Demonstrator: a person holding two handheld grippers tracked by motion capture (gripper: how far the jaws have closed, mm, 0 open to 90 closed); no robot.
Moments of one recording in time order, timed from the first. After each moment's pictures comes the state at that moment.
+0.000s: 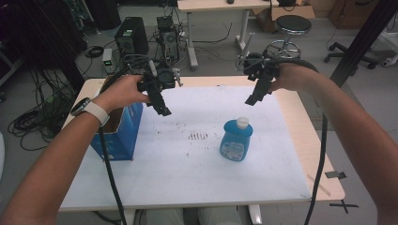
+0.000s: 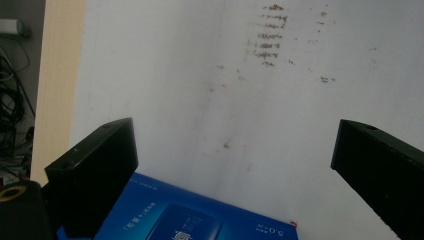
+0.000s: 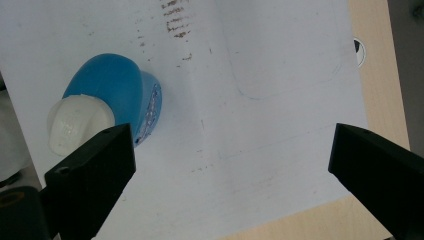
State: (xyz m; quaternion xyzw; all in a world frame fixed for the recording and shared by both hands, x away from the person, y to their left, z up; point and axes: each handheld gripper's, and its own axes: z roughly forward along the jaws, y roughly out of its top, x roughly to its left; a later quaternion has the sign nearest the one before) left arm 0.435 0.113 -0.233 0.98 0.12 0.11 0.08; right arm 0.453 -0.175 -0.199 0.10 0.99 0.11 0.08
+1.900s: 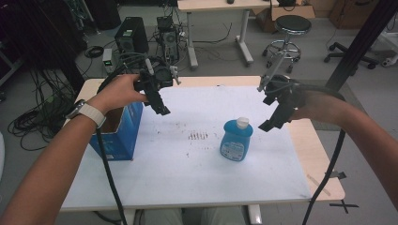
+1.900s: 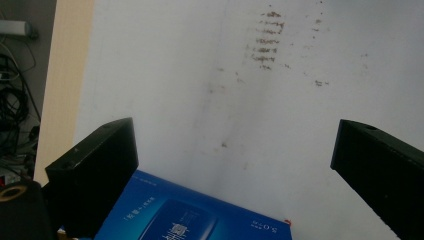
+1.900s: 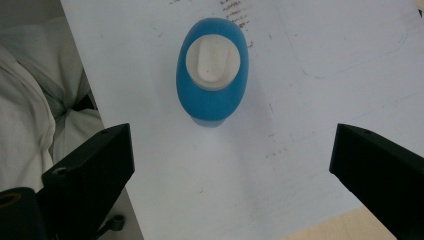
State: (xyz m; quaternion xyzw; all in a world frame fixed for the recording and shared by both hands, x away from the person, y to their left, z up) left arm 0.426 0.116 -0.222 0.98 0.13 0.12 0.10; right arm 0.376 -0.217 -0.209 0.15 0.97 0.18 0.04
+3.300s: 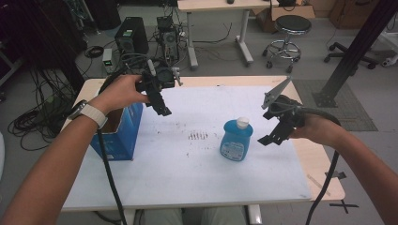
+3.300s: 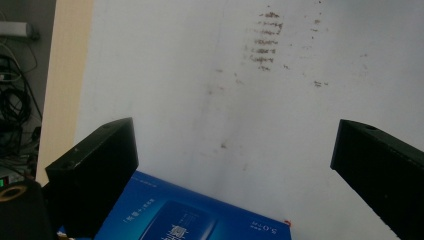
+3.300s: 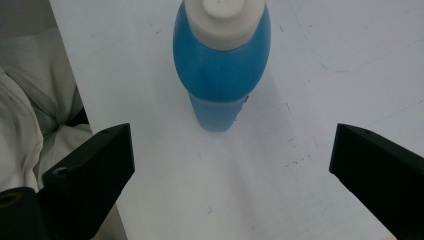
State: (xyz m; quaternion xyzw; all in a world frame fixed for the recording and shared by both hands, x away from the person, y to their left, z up) left arm 0.424 0.112 -0.223 0.98 0.13 0.12 0.09; right arm 0.364 -0.237 -0.264 0.17 0.96 0.23 0.04
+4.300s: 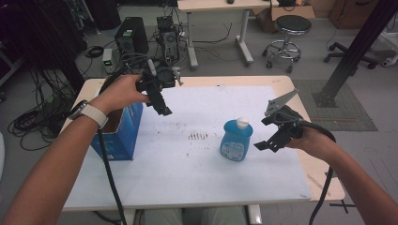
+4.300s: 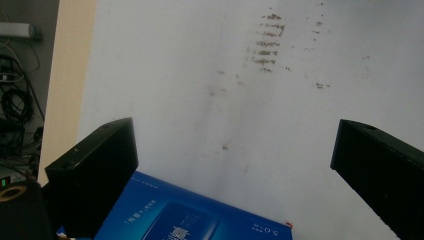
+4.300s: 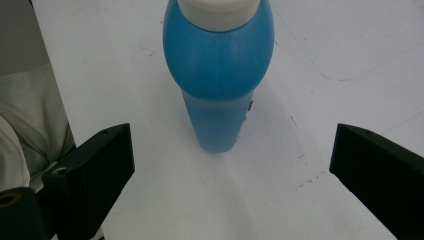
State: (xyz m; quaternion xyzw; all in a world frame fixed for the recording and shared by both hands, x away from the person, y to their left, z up) left arm 0.425 0.111 -0.223 0.98 0.13 0.13 0.09; right arm 0.354 -0.246 -0.295 0.21 0.93 0.29 0.06
